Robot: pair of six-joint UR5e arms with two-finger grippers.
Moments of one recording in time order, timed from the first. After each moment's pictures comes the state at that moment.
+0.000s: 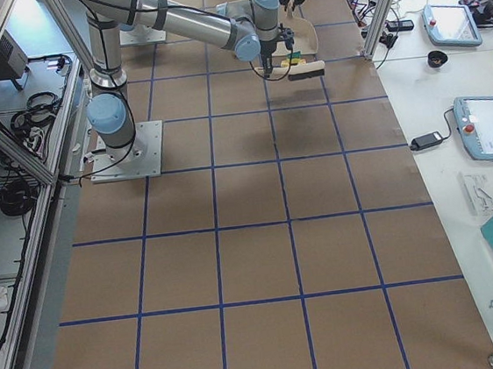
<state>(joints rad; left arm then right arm) -1.65 -2.27 -1.23 -1.30 1.87 -1.62 1.75 -1.23 1.76 -2.13 -1.53 0.15</state>
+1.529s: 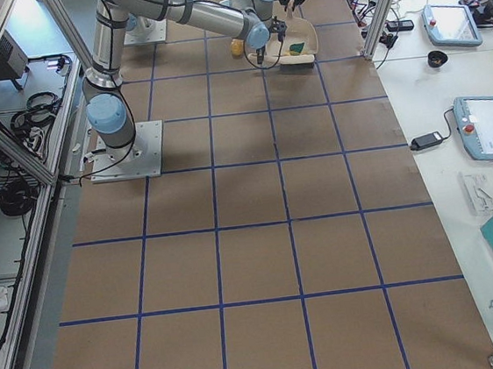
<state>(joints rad) -1.66 -2.27 -1.23 -1.30 1.87 -1.62 1.94 -1.05 1.63 -2.16 -1.47 0.50</state>
